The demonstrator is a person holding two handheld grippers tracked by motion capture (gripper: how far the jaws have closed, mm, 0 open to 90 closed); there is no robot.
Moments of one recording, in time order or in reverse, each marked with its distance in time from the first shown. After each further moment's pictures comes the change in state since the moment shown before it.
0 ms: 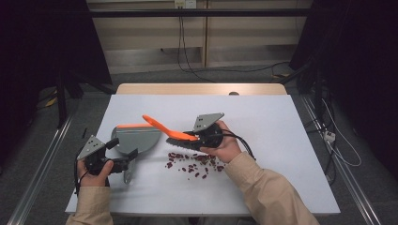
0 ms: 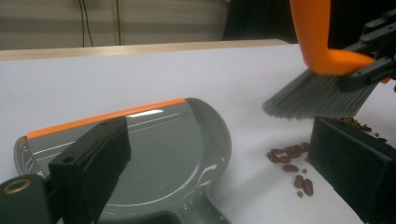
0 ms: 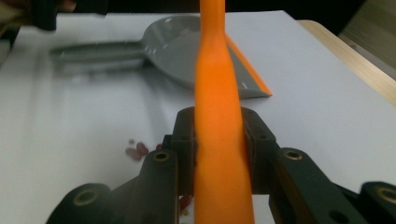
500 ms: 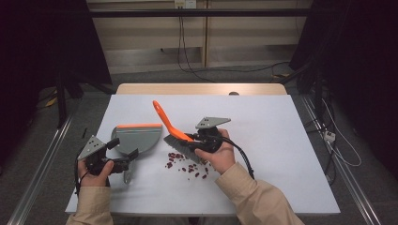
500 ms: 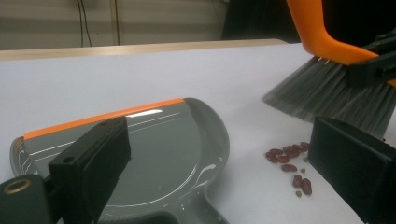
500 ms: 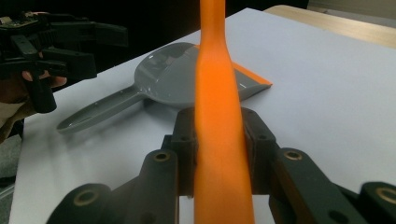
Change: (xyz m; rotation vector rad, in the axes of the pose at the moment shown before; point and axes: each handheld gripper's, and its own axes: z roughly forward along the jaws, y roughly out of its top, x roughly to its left) left arm -0.001 0.000 0.001 -0.002 -0.006 0.001; right arm 0.025 -0.006 0.001 -0.088 -0.091 0.359
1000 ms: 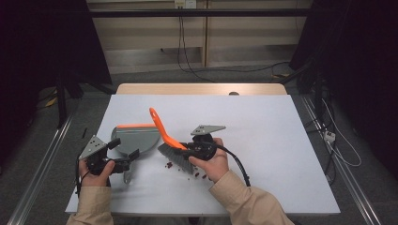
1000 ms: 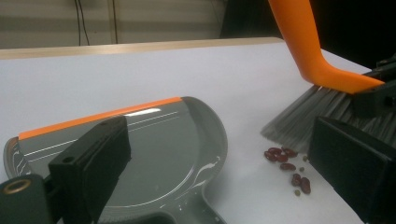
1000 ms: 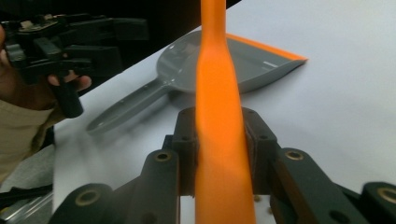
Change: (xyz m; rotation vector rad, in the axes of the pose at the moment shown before) left arm -0.001 0.000 0.002 0.007 -0.004 0.000; right arm 0.020 -0.014 0.013 0.019 0.050 0.126
